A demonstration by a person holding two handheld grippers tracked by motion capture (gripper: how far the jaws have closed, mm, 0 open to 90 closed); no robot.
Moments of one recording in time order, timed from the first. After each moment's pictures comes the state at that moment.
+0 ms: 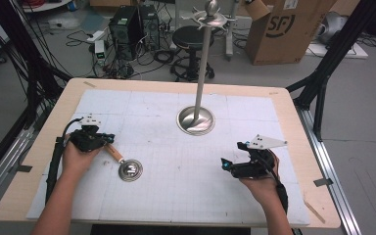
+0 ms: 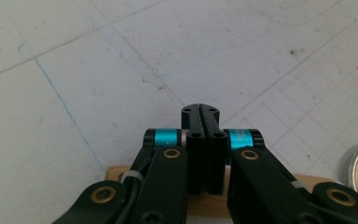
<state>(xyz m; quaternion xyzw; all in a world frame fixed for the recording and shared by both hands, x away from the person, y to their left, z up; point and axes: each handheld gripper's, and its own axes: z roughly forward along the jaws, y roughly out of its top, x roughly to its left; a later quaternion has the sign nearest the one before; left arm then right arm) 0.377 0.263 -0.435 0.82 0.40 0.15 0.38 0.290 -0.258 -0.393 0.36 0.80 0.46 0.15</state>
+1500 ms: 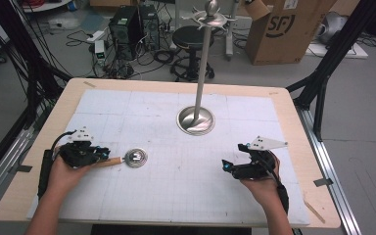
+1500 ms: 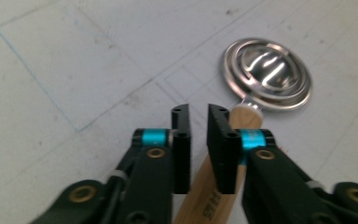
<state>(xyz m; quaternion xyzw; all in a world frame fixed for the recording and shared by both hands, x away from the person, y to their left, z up) 0.325 0.272 -0.421 0.84 0.35 0.12 0.40 0.289 -0.261 -0.397 0.36 0.80 0.46 0.15</state>
